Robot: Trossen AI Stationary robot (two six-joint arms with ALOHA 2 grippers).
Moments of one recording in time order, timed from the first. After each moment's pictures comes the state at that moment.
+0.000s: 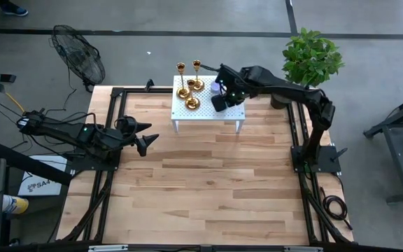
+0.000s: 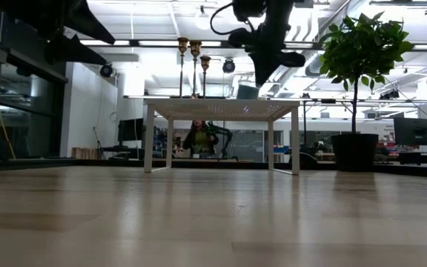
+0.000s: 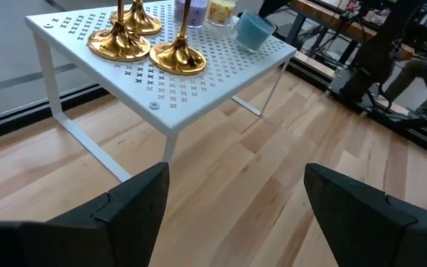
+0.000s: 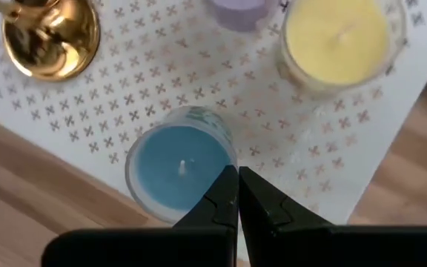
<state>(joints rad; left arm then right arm) -0.26 0.58 0.57 -0.42 -0.71 -0.63 -0.43 1.81 1.82 -1.21 0.10 0.69</state>
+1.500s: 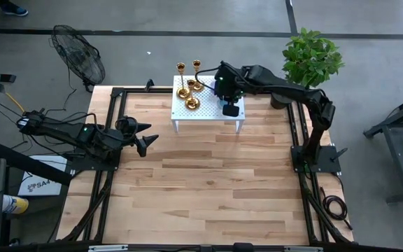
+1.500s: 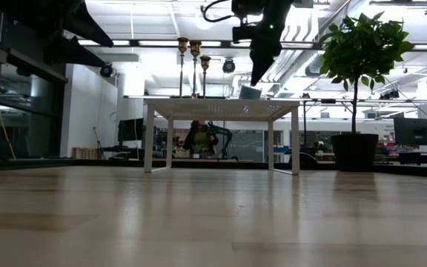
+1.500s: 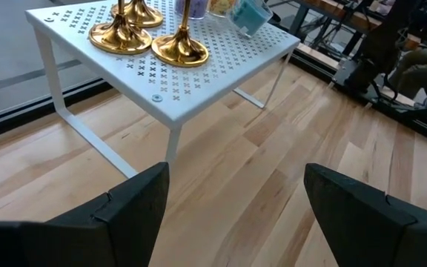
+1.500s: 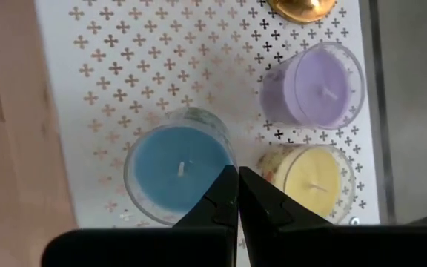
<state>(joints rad) -0.26 0.58 0.57 -0.45 -0.71 -0.63 -0.44 1.81 1.82 -1.12 0.17 -0.37</state>
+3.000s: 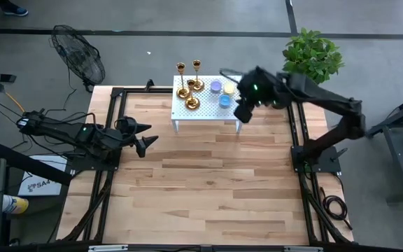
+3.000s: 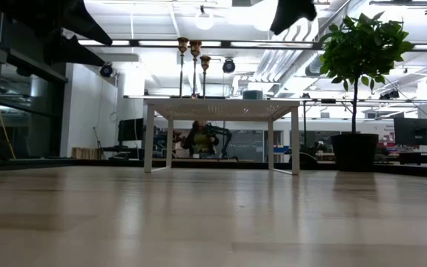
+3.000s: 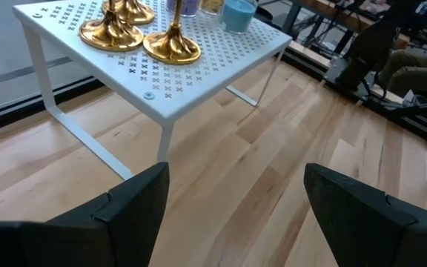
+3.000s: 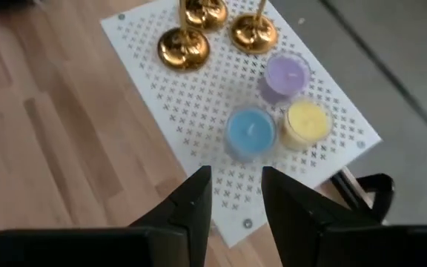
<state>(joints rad) -0.26 0.56 0.57 -0.45 -0.68 -0.63 -0.28 1.48 1.74 -1.14 0.21 0.16</state>
